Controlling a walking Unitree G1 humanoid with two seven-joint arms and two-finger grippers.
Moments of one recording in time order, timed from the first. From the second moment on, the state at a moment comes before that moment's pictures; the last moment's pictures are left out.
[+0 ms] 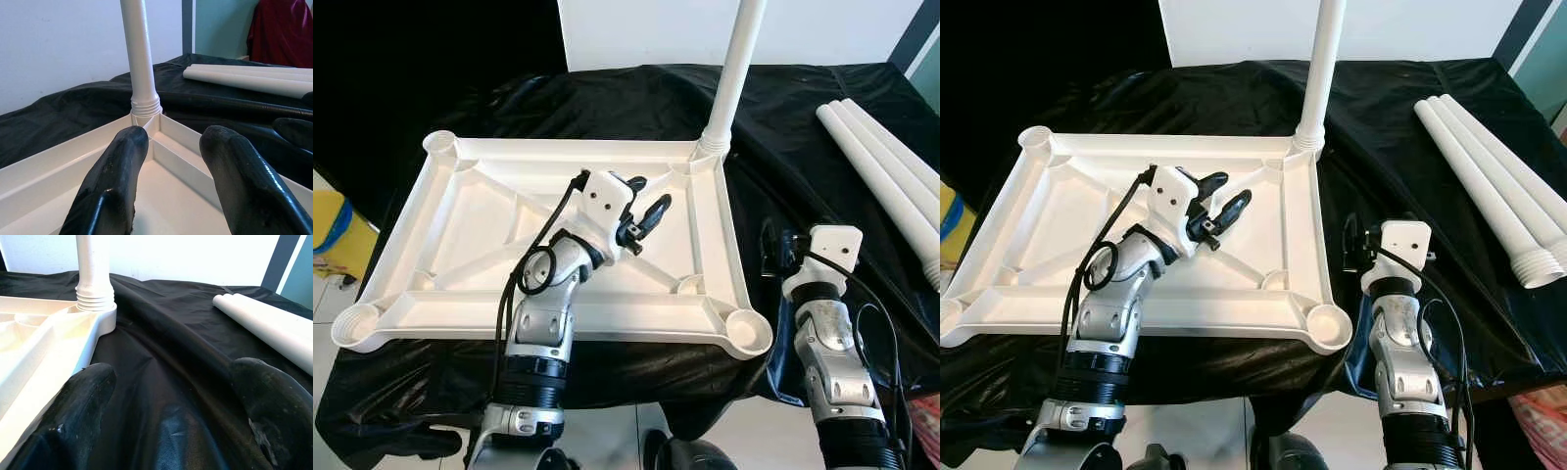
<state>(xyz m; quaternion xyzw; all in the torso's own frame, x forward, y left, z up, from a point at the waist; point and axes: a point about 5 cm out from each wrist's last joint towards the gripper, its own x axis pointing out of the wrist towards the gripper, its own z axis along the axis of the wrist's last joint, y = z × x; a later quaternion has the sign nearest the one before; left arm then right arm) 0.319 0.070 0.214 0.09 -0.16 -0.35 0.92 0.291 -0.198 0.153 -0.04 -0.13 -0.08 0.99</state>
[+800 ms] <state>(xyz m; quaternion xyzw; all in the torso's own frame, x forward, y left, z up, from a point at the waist) 0.319 0.075 0.205 0.08 -0.15 -0.34 0.92 0.292 -0.193 0.157 -0.04 -0.14 -0.06 0.99</state>
